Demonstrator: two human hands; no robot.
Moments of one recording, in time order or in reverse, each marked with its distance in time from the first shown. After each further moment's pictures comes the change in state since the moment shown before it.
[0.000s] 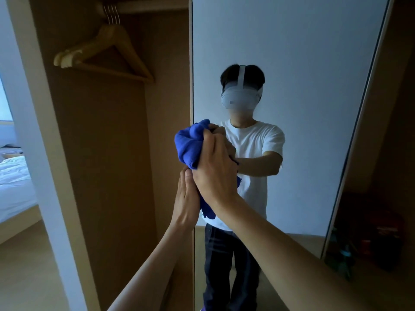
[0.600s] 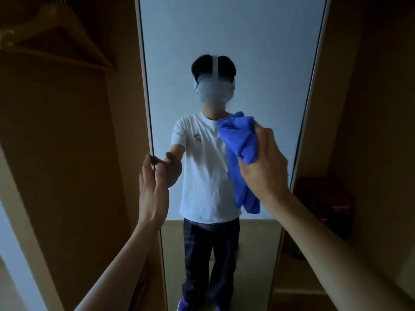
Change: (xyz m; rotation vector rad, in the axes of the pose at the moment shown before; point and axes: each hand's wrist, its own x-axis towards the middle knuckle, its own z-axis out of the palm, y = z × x) left_hand 0.001 -0.020 0.019 0.095 0.086 0.146; right_hand -0.006 0.152 -0.081 0.139 -0.036 0.140
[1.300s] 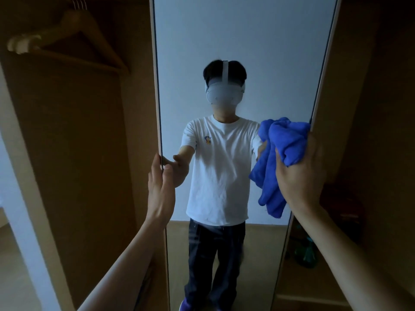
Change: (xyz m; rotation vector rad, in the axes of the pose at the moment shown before) left_hand -0.002 0.002 0.002 -0.026 -0.010 -0.054; right_hand -0.010 0.043 -0.027 0.032 0.111 0.190
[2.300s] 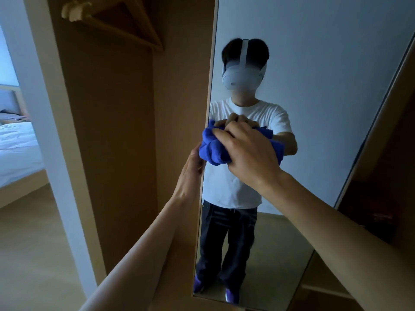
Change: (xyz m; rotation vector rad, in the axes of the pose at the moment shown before) left_hand 0.015 -0.016 -0.043 -0.238 -0.255 -0.084; right_hand -0.035 -0.137 0.095 -0.344 -0.412 -0.796
